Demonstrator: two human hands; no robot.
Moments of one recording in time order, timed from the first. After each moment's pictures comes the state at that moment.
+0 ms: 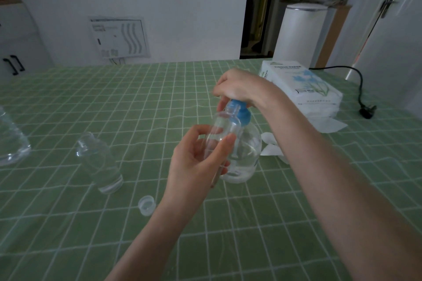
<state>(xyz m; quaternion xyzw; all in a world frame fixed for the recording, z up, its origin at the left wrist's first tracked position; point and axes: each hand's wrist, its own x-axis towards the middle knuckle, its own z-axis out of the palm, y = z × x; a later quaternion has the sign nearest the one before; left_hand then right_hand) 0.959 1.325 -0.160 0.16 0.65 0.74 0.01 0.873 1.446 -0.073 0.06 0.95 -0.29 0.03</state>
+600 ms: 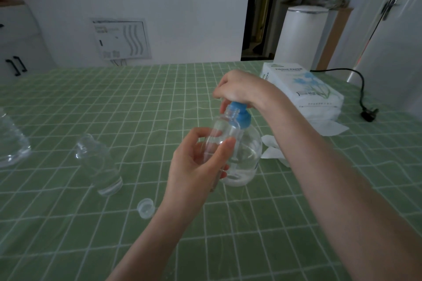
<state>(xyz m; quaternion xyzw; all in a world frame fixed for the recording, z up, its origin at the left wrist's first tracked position) 0.959 1.325 -0.160 0.16 0.66 0.73 0.00 0.874 1.447 -0.070 0.06 0.96 -0.28 0.03</state>
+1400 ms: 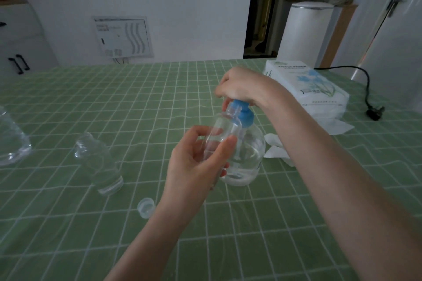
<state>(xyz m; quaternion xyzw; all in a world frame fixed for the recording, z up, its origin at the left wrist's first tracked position) 0.956 1.324 -0.161 0.16 0.67 0.73 -0.01 0.871 1.446 -0.069 0.06 0.96 -0.27 0.03</state>
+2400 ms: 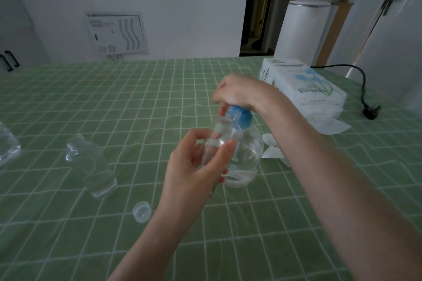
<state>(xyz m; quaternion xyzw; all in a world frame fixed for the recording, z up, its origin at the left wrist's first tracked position) 0.960 1.325 -0.159 0.15 0.67 0.72 0.00 0.871 1.446 -0.078 0.06 0.96 -0.27 0.06</state>
